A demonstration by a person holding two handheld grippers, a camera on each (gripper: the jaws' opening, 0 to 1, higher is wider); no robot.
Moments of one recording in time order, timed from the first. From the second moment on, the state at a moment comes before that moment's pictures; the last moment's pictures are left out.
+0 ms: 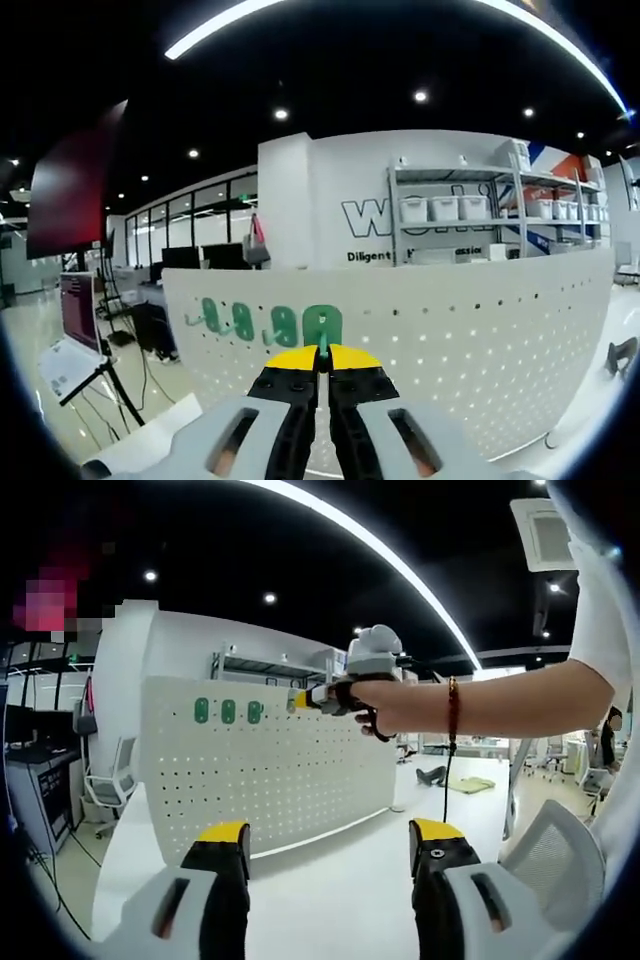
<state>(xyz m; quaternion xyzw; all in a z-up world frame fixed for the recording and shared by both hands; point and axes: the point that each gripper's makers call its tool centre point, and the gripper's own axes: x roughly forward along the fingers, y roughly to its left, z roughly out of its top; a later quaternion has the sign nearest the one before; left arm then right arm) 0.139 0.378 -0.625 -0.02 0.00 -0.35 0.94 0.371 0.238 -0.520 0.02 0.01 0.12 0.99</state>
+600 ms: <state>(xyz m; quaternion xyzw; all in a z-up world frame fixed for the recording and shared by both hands) 0.146 0.387 -0.630 -0.02 0.01 -0.34 0.94 0.395 0.236 -0.522 0.03 0.01 0.09 1.00</state>
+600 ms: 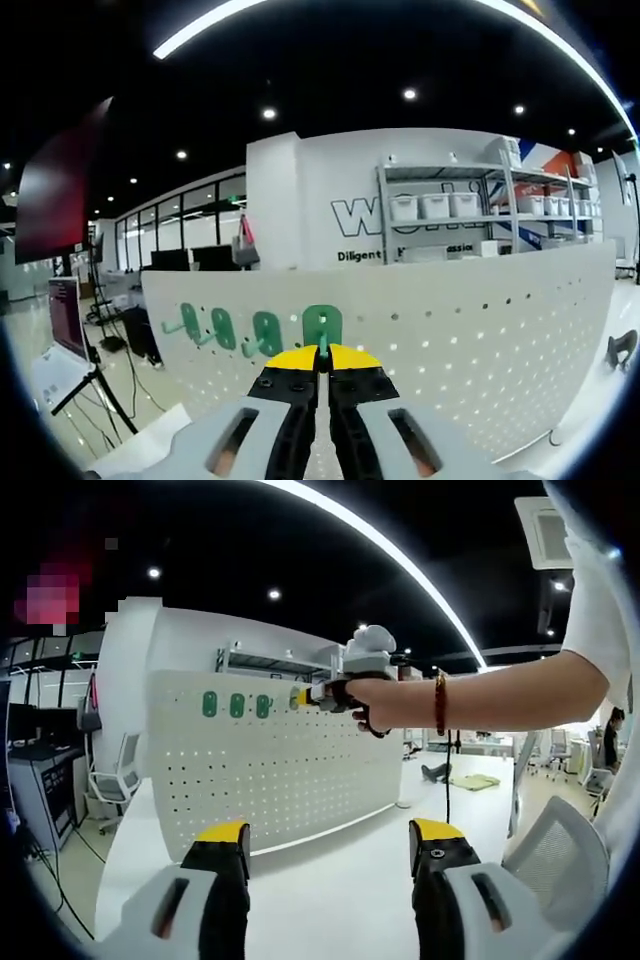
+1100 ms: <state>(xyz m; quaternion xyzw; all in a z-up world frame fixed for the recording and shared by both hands) 0.148 0.393 -0.635 -0.02 0.02 -0.34 0.94 0.408 0.236 -0.529 0.03 0.02 0.08 1.00</state>
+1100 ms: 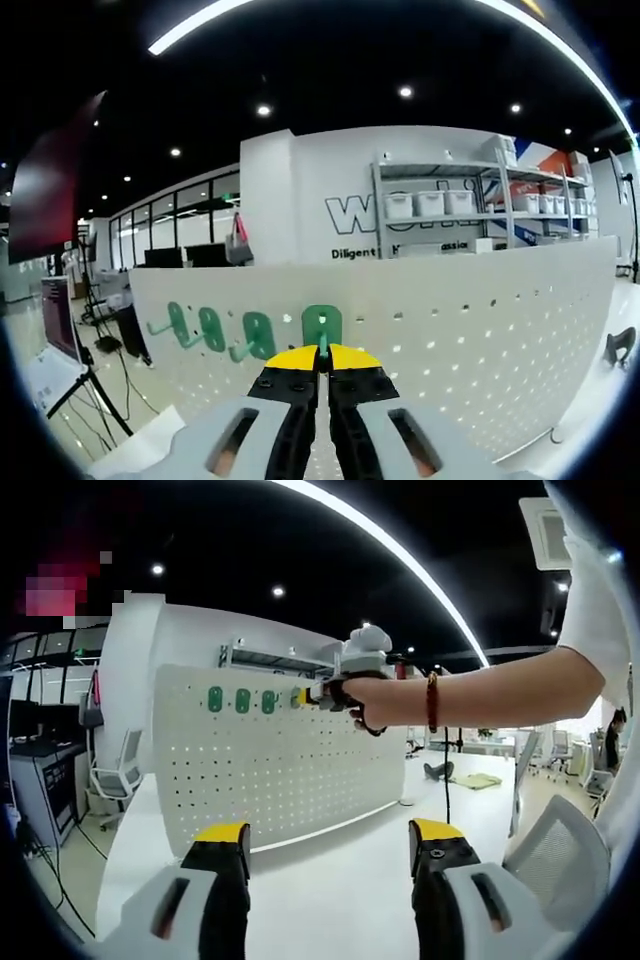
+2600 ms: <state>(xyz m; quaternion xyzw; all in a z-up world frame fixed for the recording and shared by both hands) 0.151 0.398 -0.637 -0.03 0.02 -0.33 0.94 0.417 0.240 -0.534 -0.02 0.05 0.03 1.00</state>
